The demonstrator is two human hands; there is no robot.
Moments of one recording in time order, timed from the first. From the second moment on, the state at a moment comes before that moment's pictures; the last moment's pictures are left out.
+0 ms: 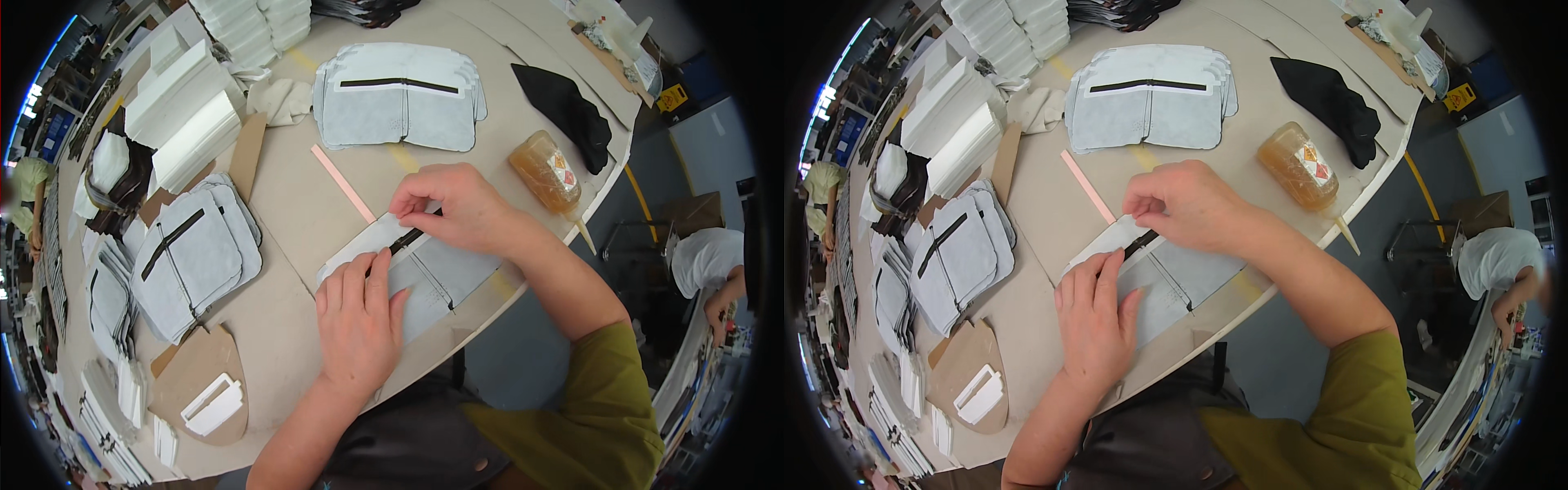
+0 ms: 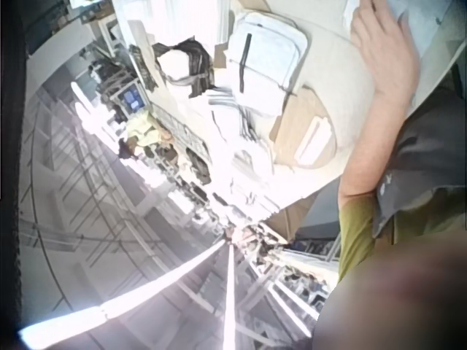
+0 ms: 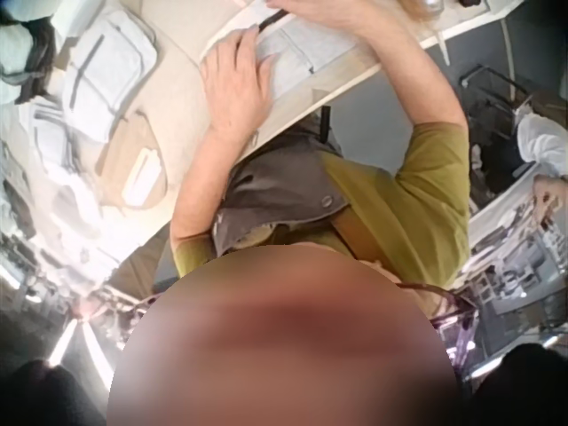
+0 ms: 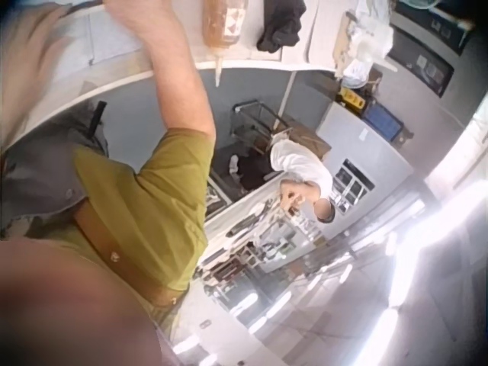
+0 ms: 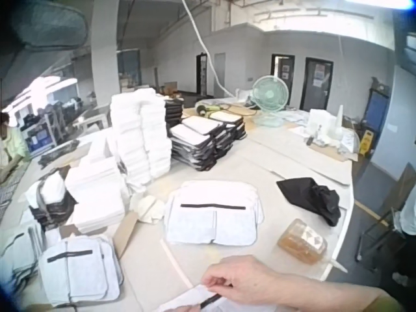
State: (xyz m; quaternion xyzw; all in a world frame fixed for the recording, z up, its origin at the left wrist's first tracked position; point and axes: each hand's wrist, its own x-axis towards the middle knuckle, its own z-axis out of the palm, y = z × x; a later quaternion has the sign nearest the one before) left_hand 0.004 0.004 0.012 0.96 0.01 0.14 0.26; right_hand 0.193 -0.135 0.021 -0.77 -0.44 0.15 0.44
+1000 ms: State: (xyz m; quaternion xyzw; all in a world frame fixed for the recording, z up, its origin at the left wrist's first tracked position) left_hand 0.004 0.003 0.006 0.97 0.02 0.14 0.22; right_hand 0.193 -0.108 0.021 -0.75 -0.58 0.07 0.31
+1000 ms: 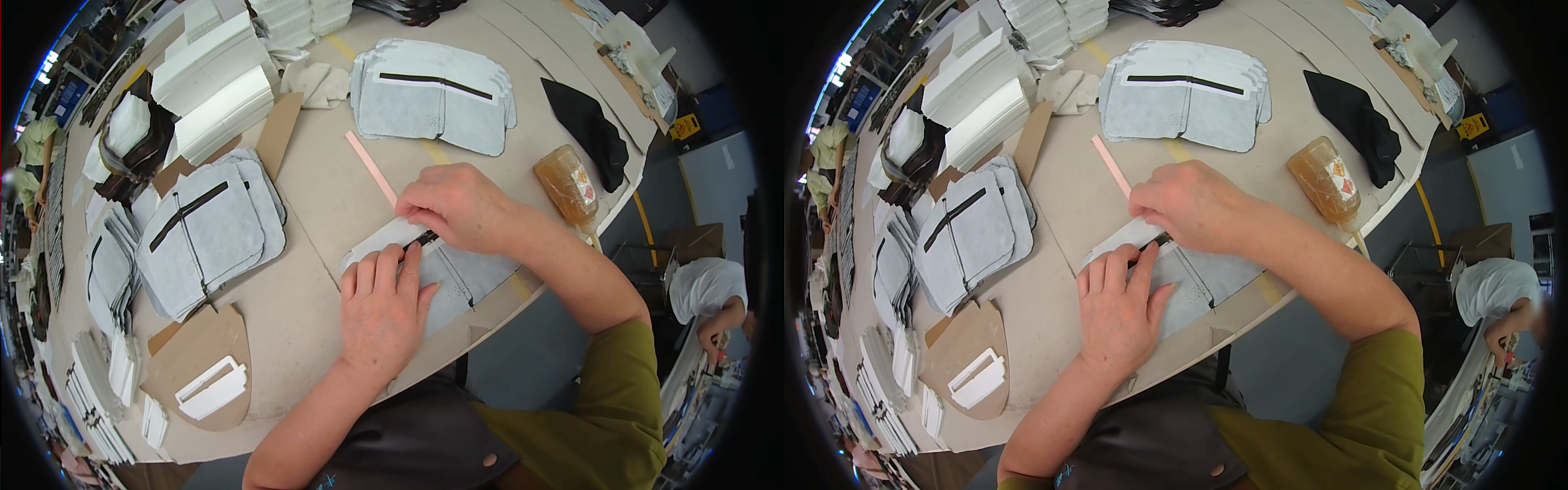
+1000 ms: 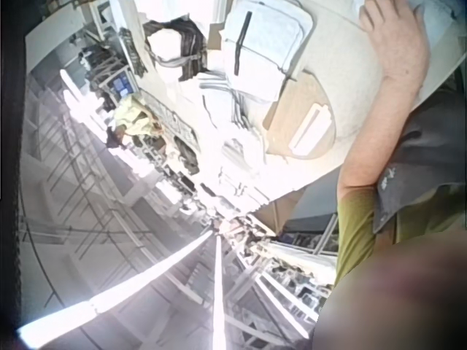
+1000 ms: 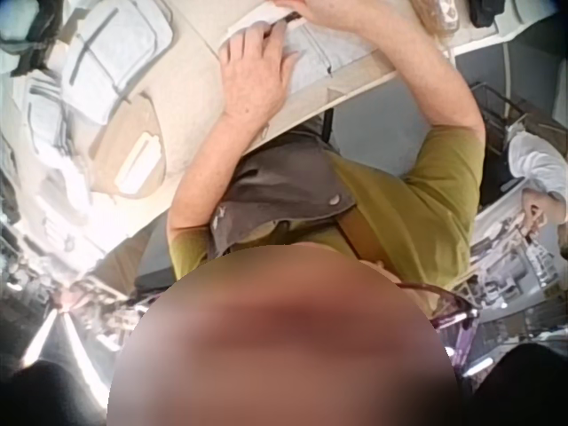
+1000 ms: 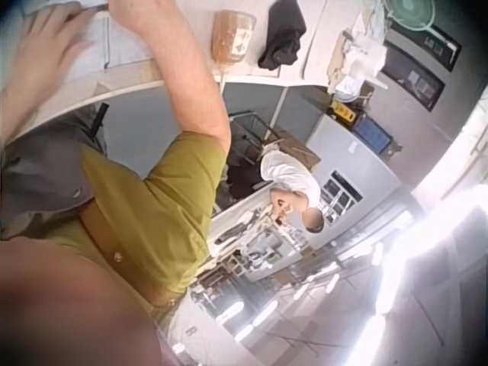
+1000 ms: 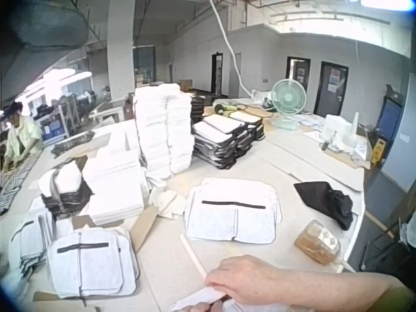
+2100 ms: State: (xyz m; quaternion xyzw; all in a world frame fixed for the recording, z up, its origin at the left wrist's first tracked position) left_hand 0.006 0.000 0.006 0.97 0.01 0.12 0.22; right_hand 0.195 -0.133 0.013 -0.75 -0.52 0.11 0.38
